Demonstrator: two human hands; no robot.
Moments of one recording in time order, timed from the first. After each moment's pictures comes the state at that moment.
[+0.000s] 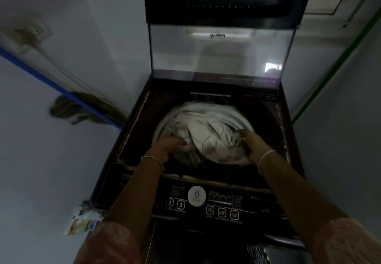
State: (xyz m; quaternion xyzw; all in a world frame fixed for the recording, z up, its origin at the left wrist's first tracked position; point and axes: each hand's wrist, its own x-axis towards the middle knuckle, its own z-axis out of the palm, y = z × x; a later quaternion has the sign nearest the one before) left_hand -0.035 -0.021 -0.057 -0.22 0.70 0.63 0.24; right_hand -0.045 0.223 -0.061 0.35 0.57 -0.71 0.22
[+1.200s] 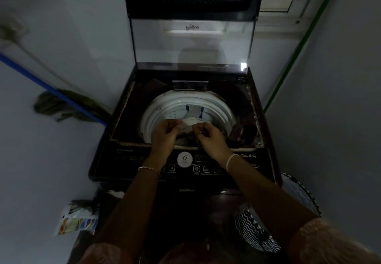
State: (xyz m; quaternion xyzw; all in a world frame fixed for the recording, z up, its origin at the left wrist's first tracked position) left_hand 0.059 0.012 -0.045 -0.09 0.76 0.64 -0.02; right_hand 0.078 0.160 -0.042 0.04 0.79 -0.61 0.05
